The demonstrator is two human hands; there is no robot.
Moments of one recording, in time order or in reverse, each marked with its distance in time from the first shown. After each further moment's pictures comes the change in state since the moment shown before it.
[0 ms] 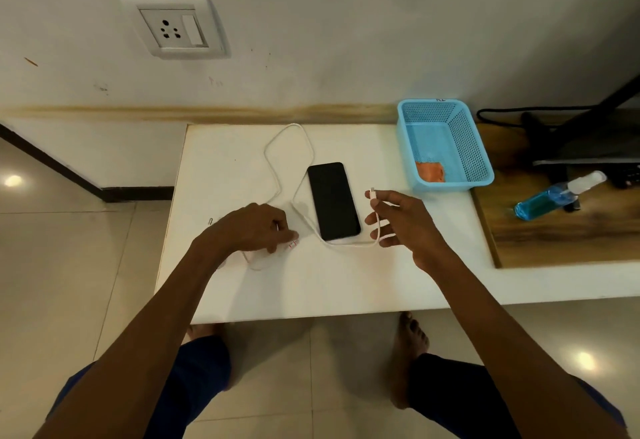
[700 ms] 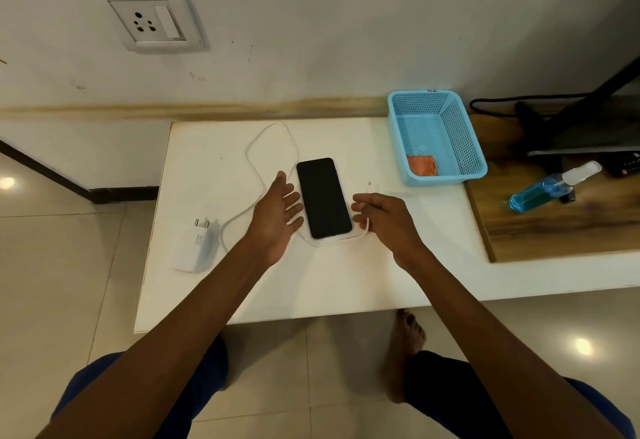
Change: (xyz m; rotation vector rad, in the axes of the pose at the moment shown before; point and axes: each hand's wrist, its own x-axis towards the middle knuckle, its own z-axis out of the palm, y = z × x) left_hand 0.009 0.075 0.026 -1.568 0.254 -0.239; right_hand 0.017 0.021 0.012 -0.053 0.067 -0.032
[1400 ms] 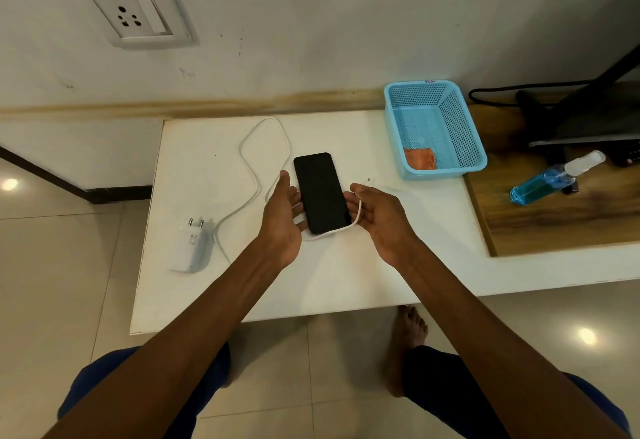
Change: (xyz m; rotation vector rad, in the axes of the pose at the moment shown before) left_hand 0.001 -0.012 0.028 -0.088 0.078 -0.031; right_hand 0.000 -0.007 0.008 0.480 -0.047 0.138
